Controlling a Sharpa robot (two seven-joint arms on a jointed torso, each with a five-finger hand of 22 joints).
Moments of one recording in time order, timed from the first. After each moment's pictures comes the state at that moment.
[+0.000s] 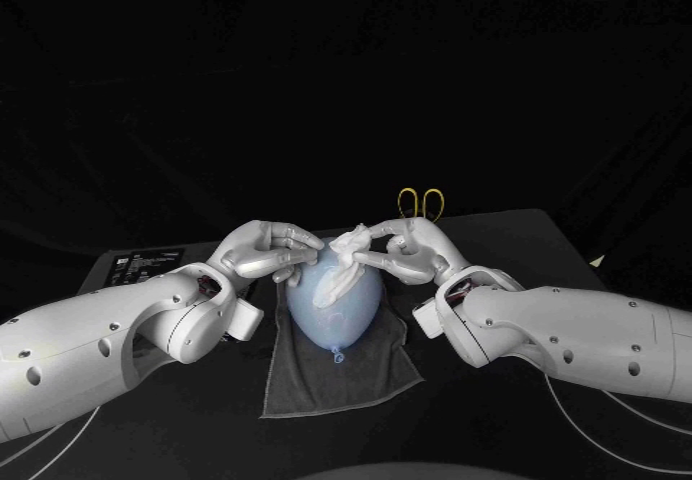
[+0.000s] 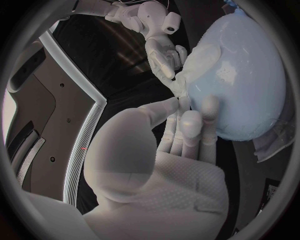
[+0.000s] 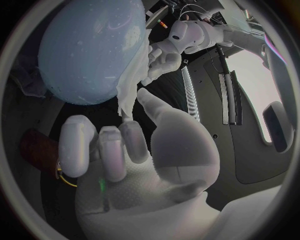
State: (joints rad) left arm 1.13 -0.85 -0.04 1.60 -0.37 -0.28 0.28; left_hand 1.35 -0.13 0.75 -0.18 0.05 0.83 0.18 0.52 0.28 0.95 0.10 0.72 0.34 1.26 0.02 1.25 0.91 0.16 0.99 0.11 1.13 0.71; right arm 1.12 -0.83 -0.13 1.70 -0.68 -0.77 0.24; right_hand 1.13 -0.12 0.42 -0.13 0.05 0.87 0.16 0.30 0.37 1.45 0.07 1.37 1.31 1.47 -0.01 1.57 1.31 0.04 1.45 0.08 1.30 1.31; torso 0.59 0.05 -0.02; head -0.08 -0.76
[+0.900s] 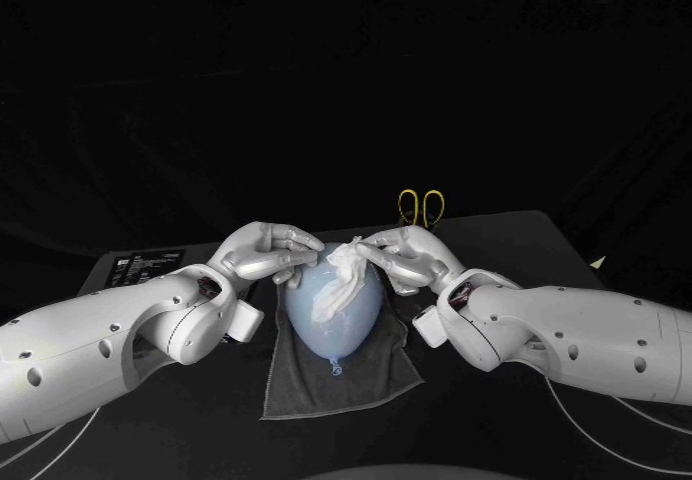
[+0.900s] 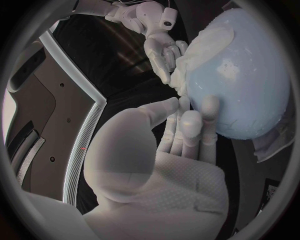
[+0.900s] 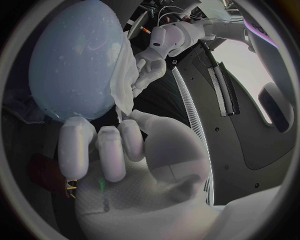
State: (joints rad) left arm 1.13 -0.85 -0.04 1.60 -0.37 -0.28 0.28; left_hand 1.35 -0.13 0.75 -0.19 0.05 0.83 0.18 0.52 0.27 0.95 0.10 0.72 0.34 1.26 0.02 1.25 0.91 0.16 0.99 0.11 1.13 0.71; right arm 1.12 -0.85 -0.13 1.71 -0.55 -0.61 0.32; right_hand 1.18 0.12 0.52 0.03 0.05 0.93 0.14 0.29 0.32 1.42 0.06 1.37 1.31 1.47 0.00 1.57 1.31 0.05 1.46 0.10 1.34 1.31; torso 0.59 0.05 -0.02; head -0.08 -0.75
